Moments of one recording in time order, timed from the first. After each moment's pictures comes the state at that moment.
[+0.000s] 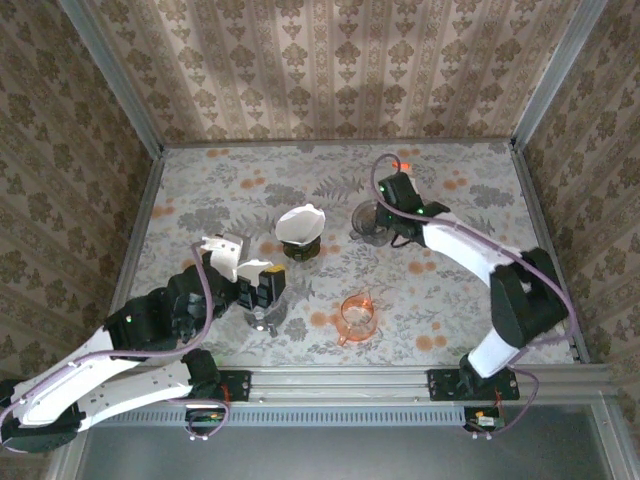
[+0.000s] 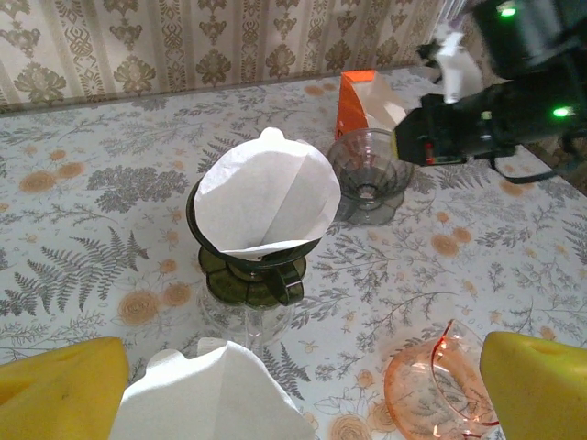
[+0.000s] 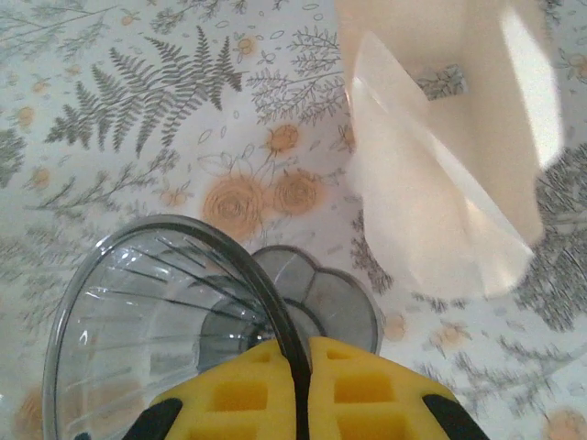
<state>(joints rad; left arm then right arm) -1.14 0.60 0.91 -0.74 -0.45 -0.41 0.44 1.57 1.10 -0.39 0.26 0.52</state>
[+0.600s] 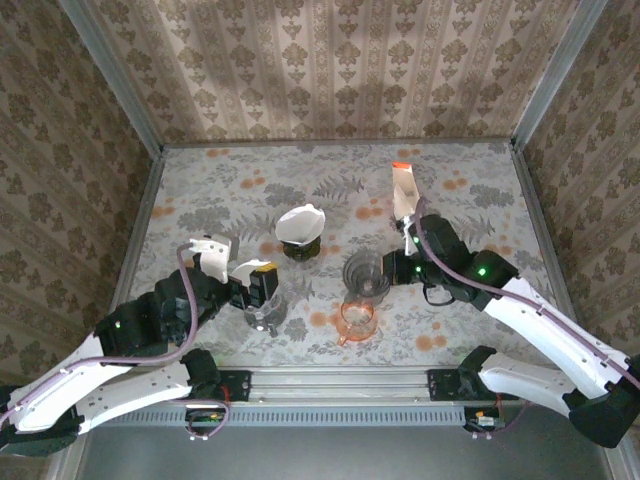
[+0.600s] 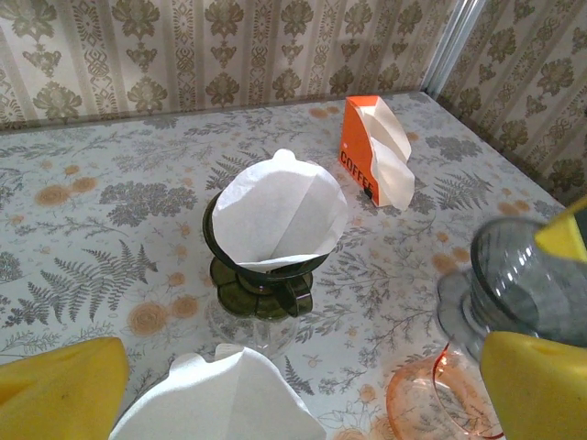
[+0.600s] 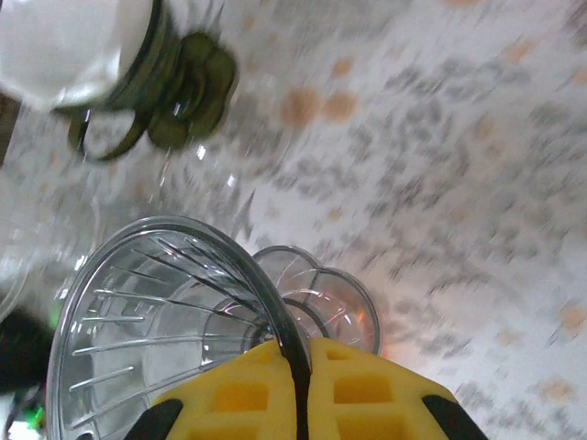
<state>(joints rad) -1.13 0.55 0.91 -0.74 -0.47 -0.41 0.67 0.99 0.96 -0.79 -0.08 0.58</state>
